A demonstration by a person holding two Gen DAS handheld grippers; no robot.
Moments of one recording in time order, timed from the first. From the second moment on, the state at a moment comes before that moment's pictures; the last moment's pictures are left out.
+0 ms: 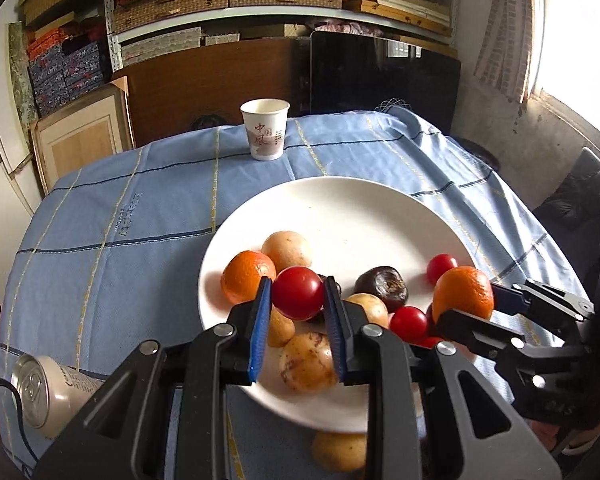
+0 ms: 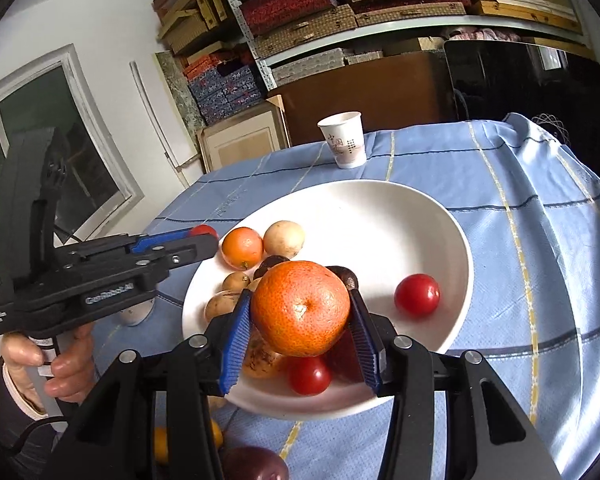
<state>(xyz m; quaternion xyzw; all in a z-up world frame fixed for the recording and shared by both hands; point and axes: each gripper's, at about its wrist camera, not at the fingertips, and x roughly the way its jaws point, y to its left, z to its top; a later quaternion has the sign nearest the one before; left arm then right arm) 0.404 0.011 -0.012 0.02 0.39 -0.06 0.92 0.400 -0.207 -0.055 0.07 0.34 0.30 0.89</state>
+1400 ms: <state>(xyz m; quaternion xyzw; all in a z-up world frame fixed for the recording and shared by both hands) 0.250 0.078 -0.036 -0.09 0.36 0.04 0.93 0.313 -0.210 -0.074 0.05 0.41 0.30 0.86</state>
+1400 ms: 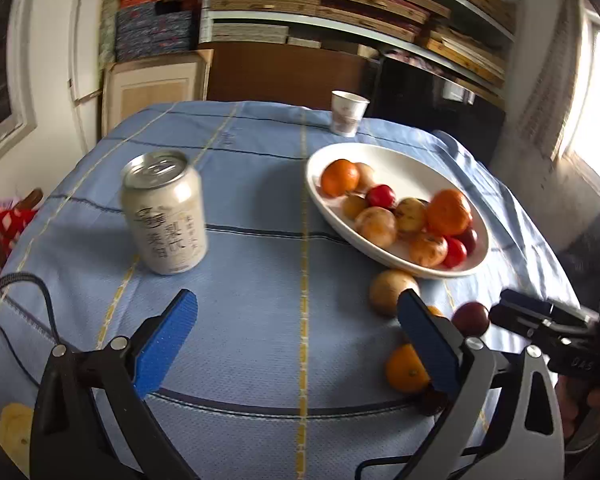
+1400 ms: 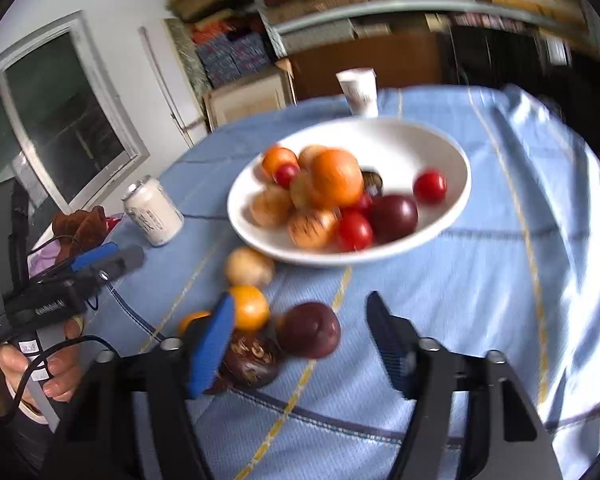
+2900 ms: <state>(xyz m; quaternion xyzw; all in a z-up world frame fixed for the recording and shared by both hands) 0.261 0.064 -0.066 -0.17 0.45 -0.15 0.87 0.312 -0.219 -0.071 0.06 0.40 0.30 0.86</state>
